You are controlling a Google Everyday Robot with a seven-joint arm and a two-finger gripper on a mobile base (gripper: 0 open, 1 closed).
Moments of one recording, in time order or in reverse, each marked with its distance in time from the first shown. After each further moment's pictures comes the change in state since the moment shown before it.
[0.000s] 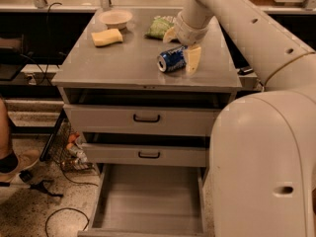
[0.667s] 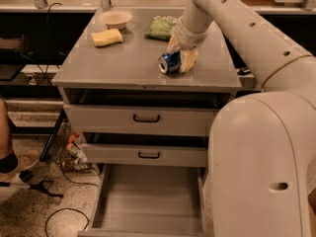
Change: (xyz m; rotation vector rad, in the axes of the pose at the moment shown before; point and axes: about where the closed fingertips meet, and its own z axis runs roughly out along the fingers) arm 0.002 0.007 0.016 -0.029 -0.017 0.050
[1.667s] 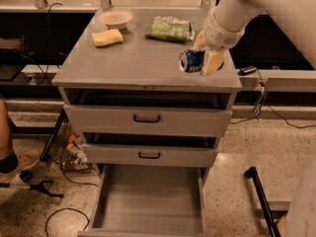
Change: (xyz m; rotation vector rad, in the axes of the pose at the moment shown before) arm 0.006 0.078 -0.088 0.059 0.016 0.264
